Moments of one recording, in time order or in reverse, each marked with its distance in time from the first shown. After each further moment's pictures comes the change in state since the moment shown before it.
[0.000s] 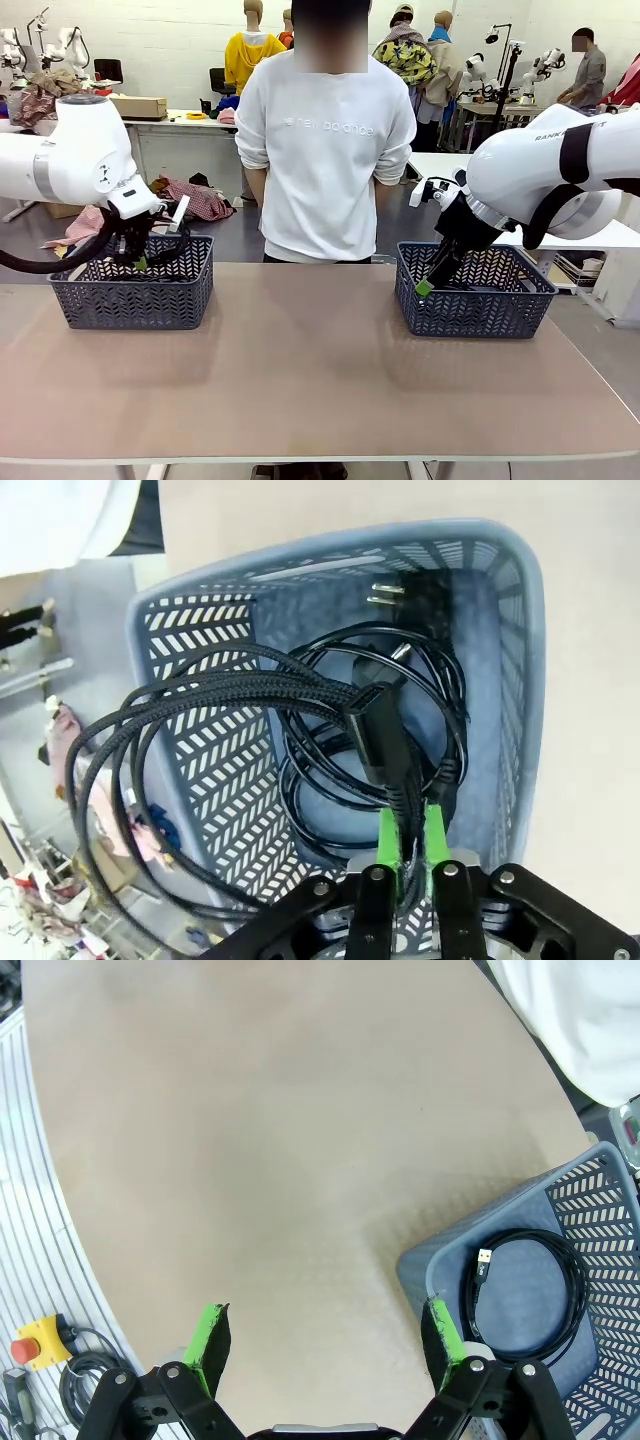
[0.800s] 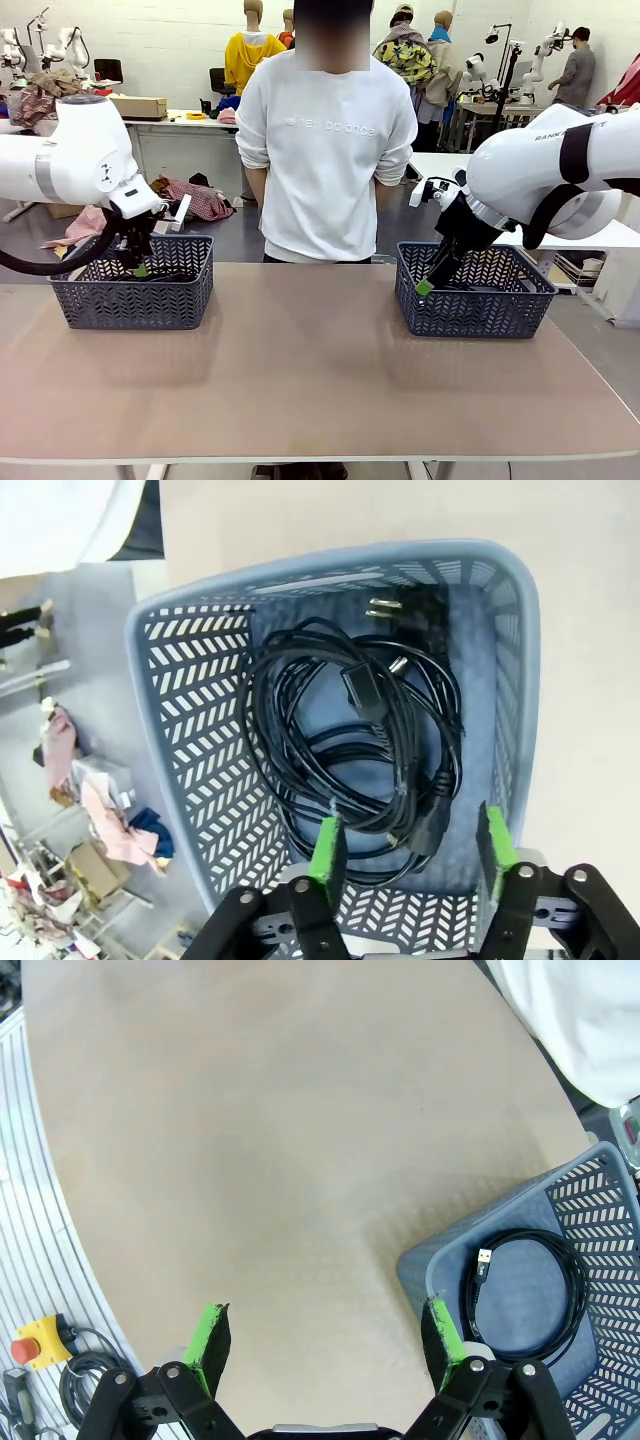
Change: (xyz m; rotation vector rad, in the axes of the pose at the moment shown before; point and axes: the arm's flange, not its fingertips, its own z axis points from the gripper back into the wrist) left arm 0.003 -0.001 -0.001 -0.011 -0.021 0.017; right arm 0.000 0.000 0.000 0.000 0.000 0.000
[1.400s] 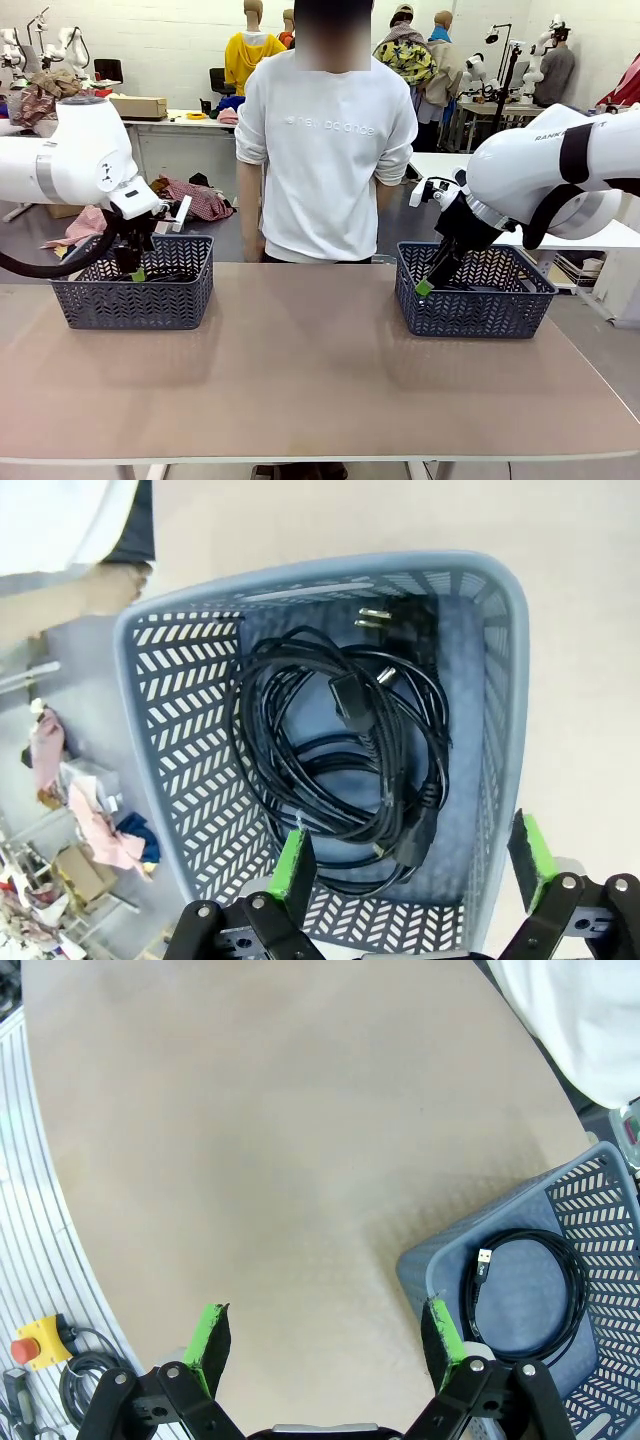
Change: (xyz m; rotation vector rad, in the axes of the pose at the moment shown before) left arm 0.001 -0.002 -0.004 -0.026 -0.024 0.025; right arm 0.000 0.000 0.000 0.000 0.000 0.000
